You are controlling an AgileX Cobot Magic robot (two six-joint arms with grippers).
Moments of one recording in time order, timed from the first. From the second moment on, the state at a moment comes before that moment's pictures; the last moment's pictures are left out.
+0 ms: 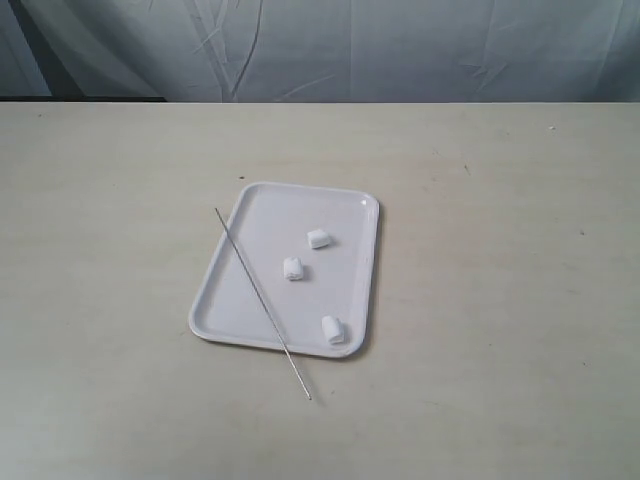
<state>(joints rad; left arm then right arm) -0.08 0.20 -0.30 -0.13 0.32 0.01 0.90 0.35 -0.87 -0.69 0.88 0.35</state>
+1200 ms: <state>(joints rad) -0.08 0.00 0.00 -0.06 0.23 0.00 0.10 0.23 -0.49 0.23 0.47 -0.38</state>
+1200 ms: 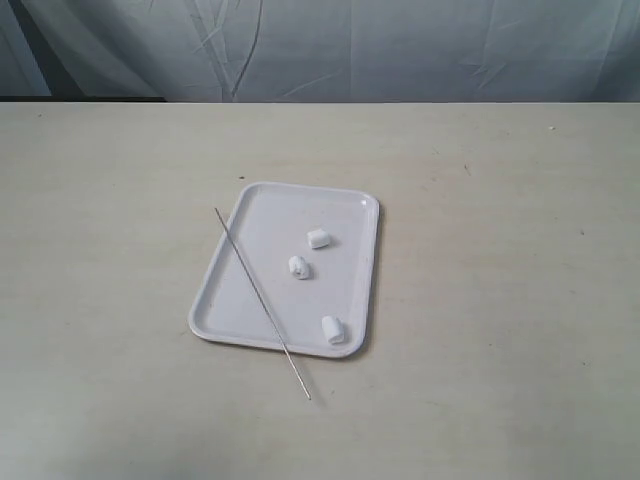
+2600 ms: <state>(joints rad) 0.00 0.00 0.00 -0.07 0.23 0.00 -0.04 0.01 0.00 0.15 0.34 -0.12</state>
